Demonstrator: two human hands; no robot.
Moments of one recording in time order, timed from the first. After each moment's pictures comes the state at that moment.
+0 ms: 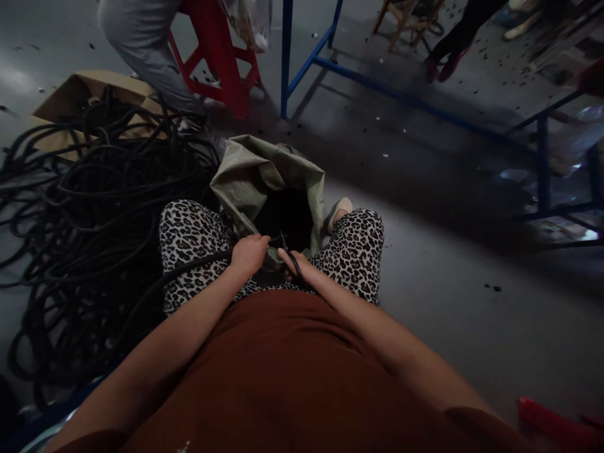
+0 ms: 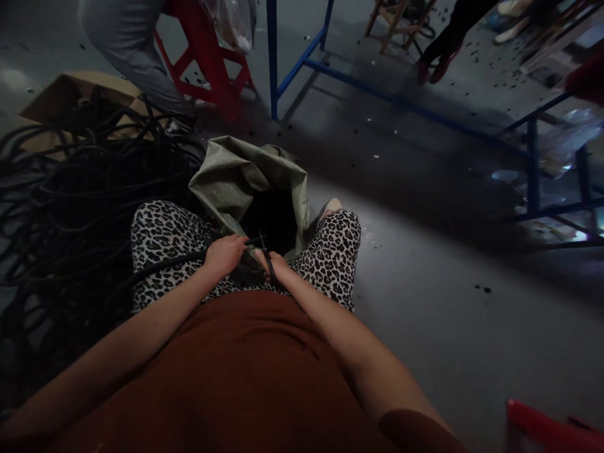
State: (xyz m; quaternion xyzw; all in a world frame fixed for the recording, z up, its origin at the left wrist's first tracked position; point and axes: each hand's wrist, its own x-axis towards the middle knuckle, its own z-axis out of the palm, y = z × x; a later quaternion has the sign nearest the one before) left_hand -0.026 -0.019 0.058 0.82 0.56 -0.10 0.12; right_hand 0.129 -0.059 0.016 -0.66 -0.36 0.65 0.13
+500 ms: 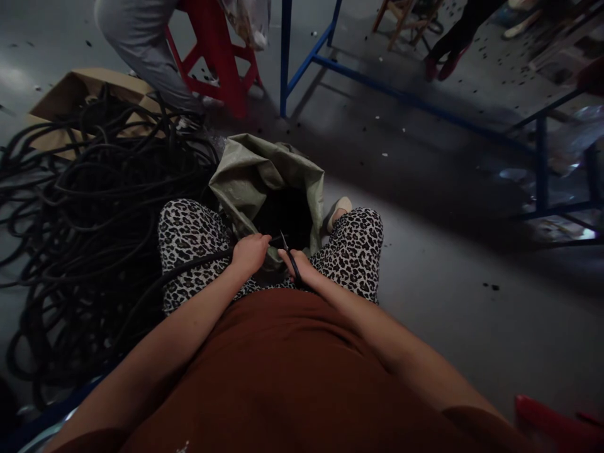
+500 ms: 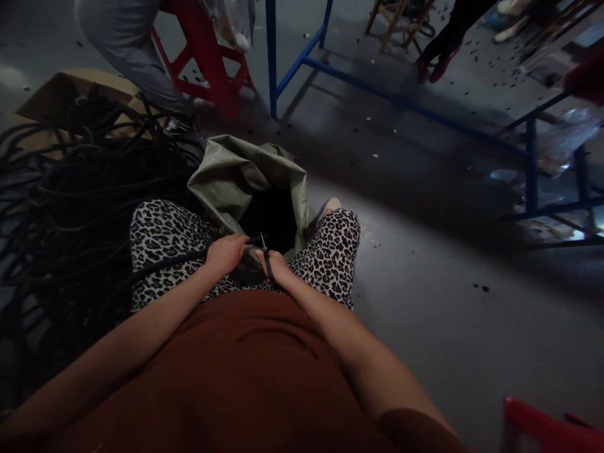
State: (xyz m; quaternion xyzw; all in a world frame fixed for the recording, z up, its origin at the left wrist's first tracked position) left_hand -0.022 -0.019 0.058 0.81 0.56 -0.11 0.14; right_hand 0.132 -0.061 0.018 -0.66 -0.46 0.58 0.11
